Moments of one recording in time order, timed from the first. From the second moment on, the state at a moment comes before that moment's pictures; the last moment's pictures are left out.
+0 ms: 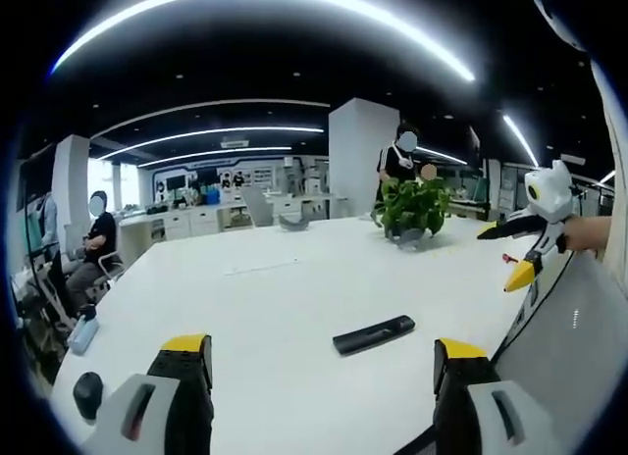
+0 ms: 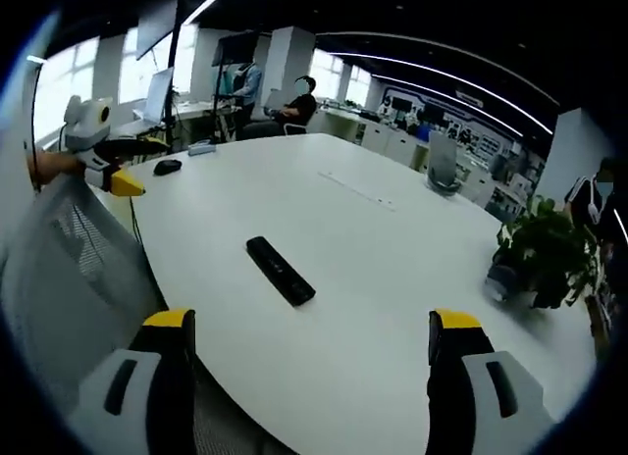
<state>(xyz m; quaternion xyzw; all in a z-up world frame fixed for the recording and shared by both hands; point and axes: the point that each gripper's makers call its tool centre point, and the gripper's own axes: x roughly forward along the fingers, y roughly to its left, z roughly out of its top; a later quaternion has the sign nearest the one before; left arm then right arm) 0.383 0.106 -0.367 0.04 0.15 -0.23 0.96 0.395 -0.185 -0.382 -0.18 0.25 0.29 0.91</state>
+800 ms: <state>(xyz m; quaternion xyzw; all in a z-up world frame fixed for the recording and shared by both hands) 0.382 0.110 -0.380 0.06 0.18 -0.22 0.96 0.389 -0.212 -0.386 -0.23 0.24 0.23 0.91</state>
